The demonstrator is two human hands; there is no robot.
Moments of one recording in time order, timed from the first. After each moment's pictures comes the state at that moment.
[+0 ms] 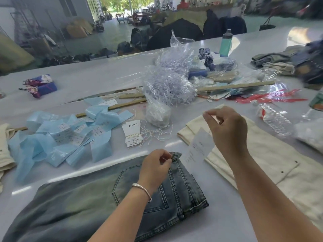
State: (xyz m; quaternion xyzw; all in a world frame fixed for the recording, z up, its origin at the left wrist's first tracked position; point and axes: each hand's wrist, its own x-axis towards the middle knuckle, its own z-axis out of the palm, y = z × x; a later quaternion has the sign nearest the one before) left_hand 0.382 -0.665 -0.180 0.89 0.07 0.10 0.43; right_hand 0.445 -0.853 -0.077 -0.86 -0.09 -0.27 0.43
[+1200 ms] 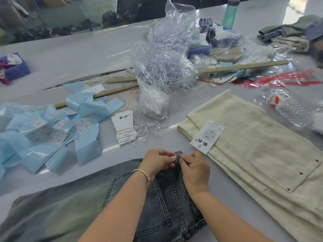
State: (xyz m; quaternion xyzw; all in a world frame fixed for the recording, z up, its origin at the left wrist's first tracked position) left_hand 0.464 -0.645 -0.221 0.69 0.22 -0.17 0.66; right_hand 0.454 -0.774 -0.253 -0.89 0.00 -0.14 0.44
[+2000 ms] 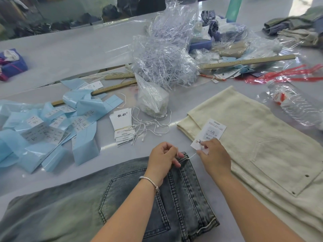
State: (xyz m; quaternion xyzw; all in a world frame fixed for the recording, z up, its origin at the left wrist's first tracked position) left_hand 0.467 -0.671 -0.223 0.70 0.19 -0.05 0.68; right_hand 0.512 -0.839 -0.260 -0.95 0.01 0.01 0.31
